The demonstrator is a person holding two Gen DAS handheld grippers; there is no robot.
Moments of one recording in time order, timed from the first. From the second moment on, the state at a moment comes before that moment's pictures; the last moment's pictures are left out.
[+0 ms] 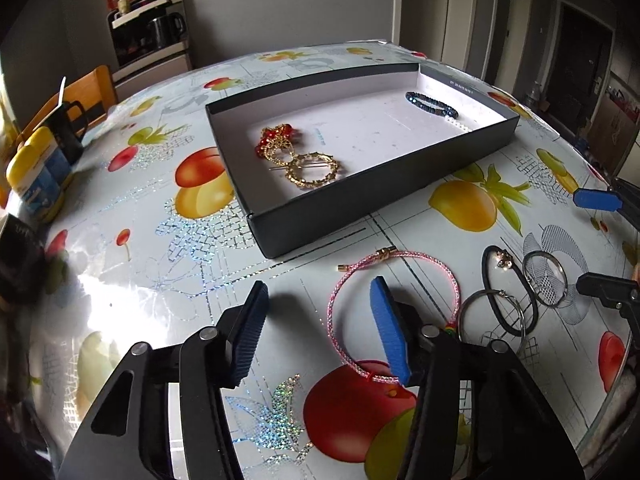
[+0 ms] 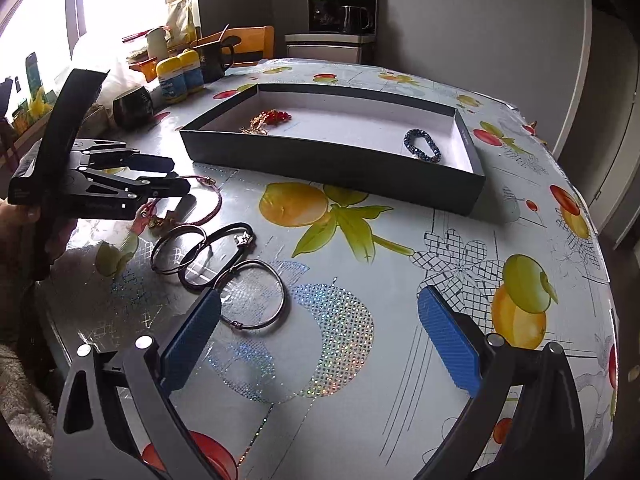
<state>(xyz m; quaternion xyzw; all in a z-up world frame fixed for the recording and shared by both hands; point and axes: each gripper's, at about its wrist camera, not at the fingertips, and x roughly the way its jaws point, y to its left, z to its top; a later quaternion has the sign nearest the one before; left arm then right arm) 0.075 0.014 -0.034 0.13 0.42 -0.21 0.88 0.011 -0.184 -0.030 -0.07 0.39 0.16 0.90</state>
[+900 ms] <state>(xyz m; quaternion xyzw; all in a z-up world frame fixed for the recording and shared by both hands) 0.066 0.010 -0.031 0.13 0.41 -0.24 0.87 0.013 -0.153 -0.039 -0.11 0.41 0.22 0.88</state>
